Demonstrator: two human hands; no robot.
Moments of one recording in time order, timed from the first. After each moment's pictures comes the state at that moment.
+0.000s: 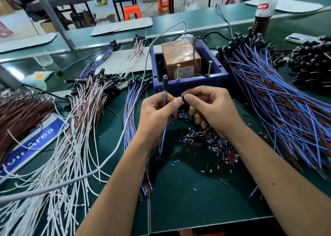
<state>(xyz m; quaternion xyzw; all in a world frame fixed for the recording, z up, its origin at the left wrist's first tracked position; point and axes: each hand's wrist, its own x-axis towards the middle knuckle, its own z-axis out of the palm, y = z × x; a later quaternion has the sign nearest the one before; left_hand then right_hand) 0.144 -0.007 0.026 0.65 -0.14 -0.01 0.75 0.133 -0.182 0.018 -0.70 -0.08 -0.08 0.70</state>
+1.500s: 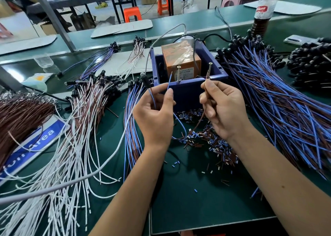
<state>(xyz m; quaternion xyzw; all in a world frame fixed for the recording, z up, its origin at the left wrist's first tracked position) 0.139 -0.029 0.024 0.67 -0.05 0.31 0.67 0.126 -0.181 0.037 -0.52 0.00 -0.10 0.85</state>
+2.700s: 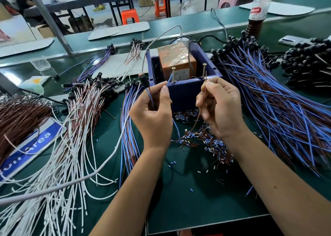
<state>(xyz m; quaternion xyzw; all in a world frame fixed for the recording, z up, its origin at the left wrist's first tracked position) 0.130 -0.039 0.035 0.65 -0.06 0.33 0.69 0.121 -0.178 0.042 -0.55 -0.03 -0.15 0.82</state>
